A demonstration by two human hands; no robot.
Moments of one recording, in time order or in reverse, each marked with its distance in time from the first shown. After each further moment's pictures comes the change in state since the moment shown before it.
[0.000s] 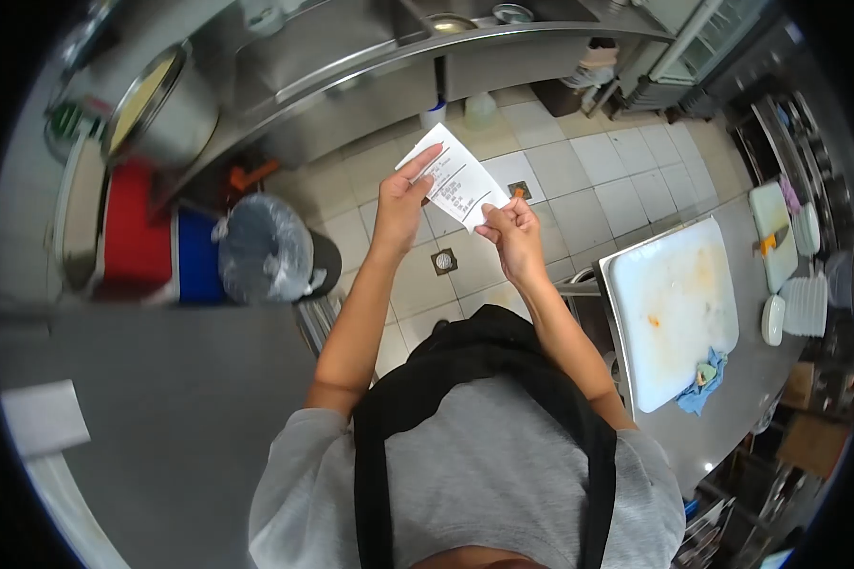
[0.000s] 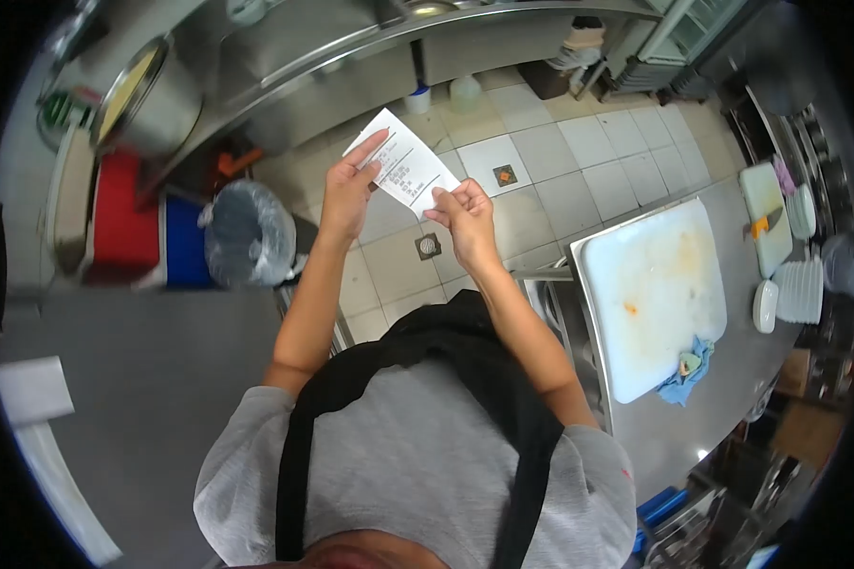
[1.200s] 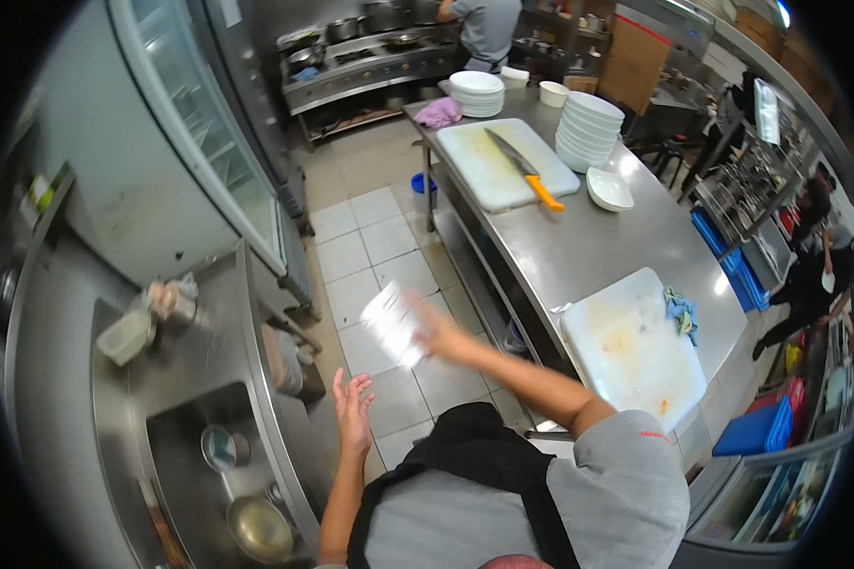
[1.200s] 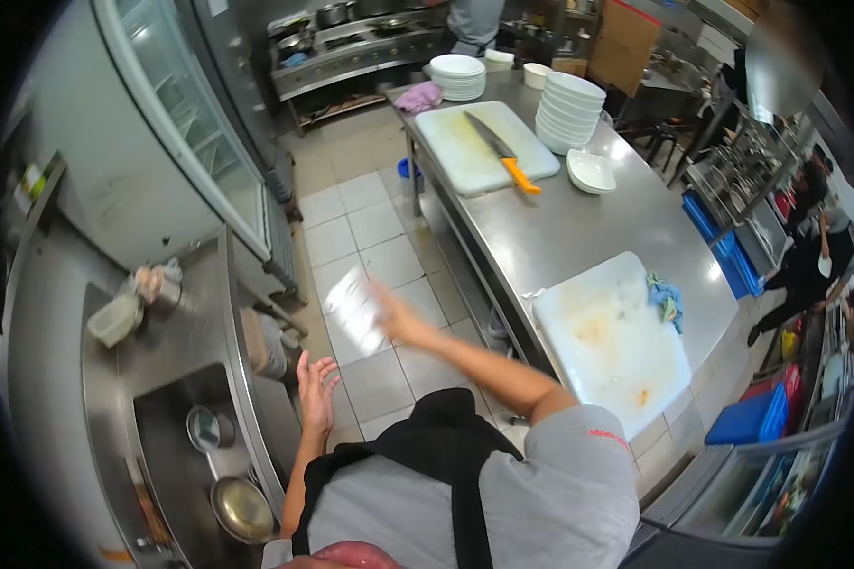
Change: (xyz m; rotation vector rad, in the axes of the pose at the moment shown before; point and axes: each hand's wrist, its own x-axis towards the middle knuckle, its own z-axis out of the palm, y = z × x) left_hand 0.542 -0.210 0.384 -0.008 -1.056 -0.502; right_hand 0.329 -0.287 -0.383 -1.091 1.027 -0.600
